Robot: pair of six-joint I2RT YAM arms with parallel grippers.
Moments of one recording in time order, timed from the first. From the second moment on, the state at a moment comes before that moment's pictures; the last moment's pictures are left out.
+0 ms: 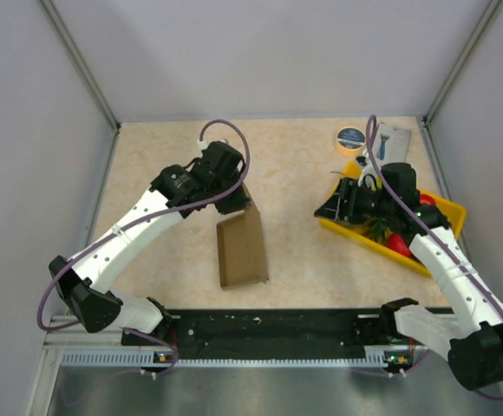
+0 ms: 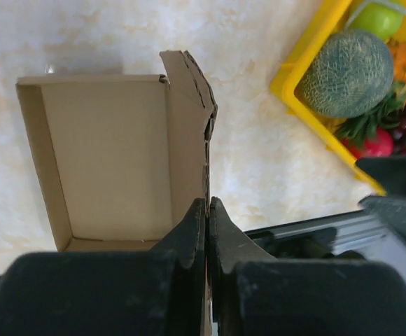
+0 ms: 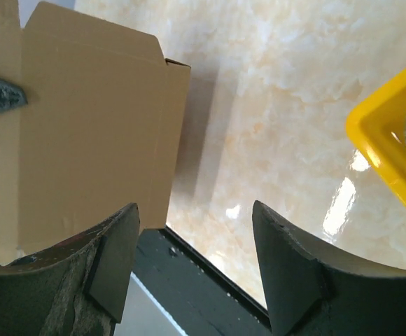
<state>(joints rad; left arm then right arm) -0.76 1.40 1.52 -0.95 -0.14 -0.86 0.24 1.02 0.90 -0.52 -0.59 0.47</state>
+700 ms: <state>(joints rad) -0.62 1.53 1.47 -1.08 -0.18 -1.53 0.77 0.89 0.76 -0.38 -0.28 0.25</state>
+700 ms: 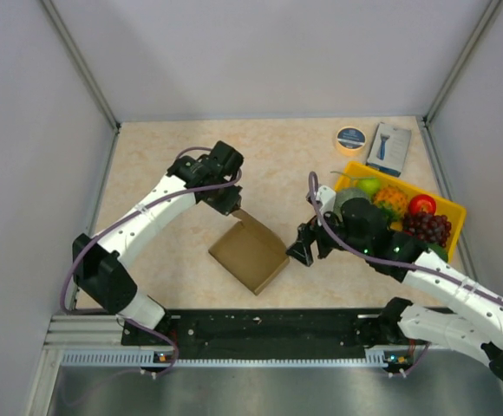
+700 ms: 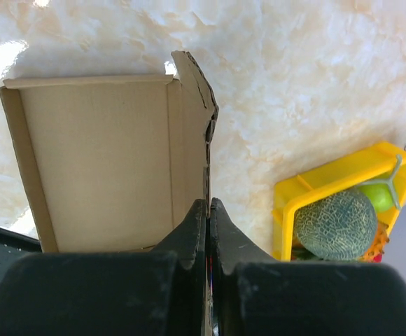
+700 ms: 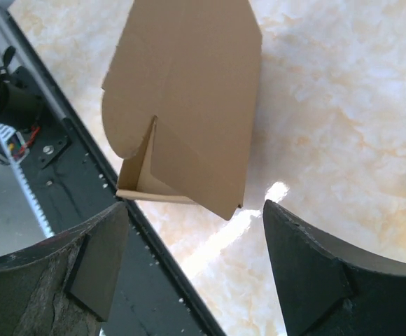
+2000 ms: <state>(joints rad) -0.62 0.81 0.77 -0.36 -0.19 -0.30 0.72 1.25 0.90 -0.16 -0.24 -0.25</state>
